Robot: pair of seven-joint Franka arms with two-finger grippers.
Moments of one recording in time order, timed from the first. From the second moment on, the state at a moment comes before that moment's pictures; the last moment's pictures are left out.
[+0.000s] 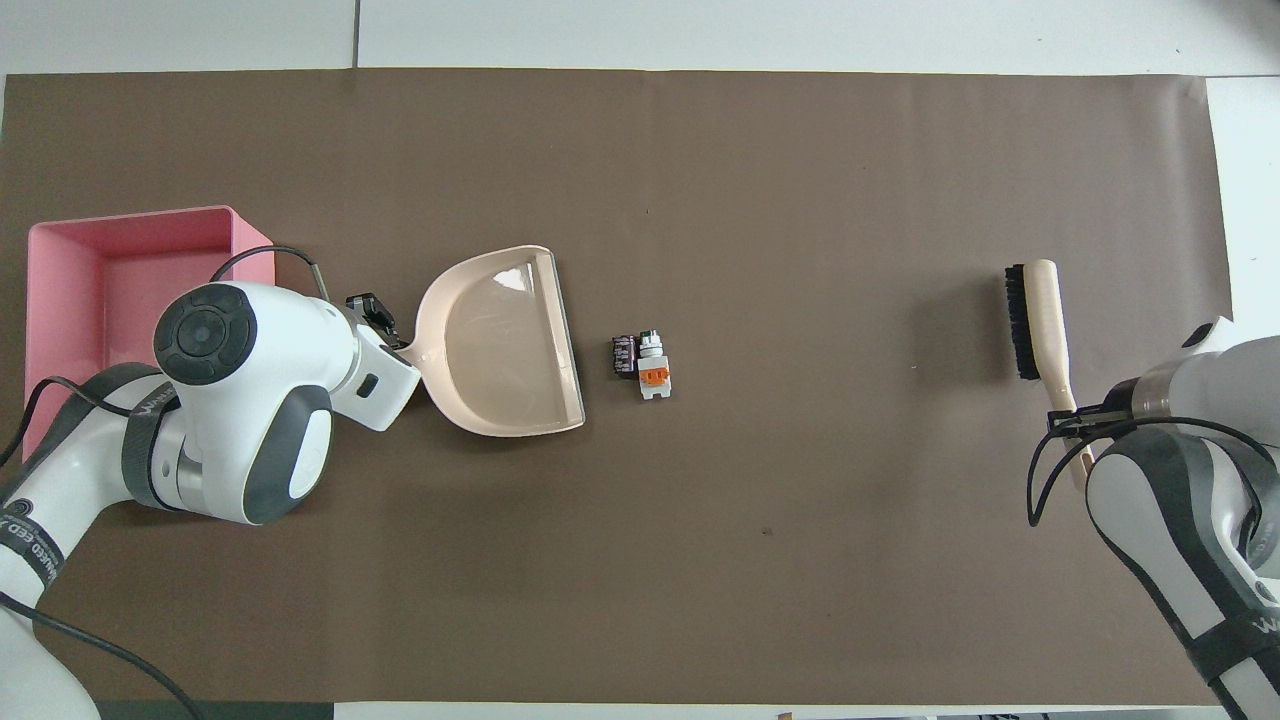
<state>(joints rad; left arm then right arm) -0.33 0.06 -0.01 -2.22 -0.02 2.36 1.14 -0.14 -0.12 0.01 -2.37 -0.03 2.17 -0.14</state>
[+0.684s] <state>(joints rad) -0.39 0.07 -0.01 -2.17 0.19 2.26 1.12 0.43 -0.11 0.03 -2.30 -0.03 2.10 0.52</state>
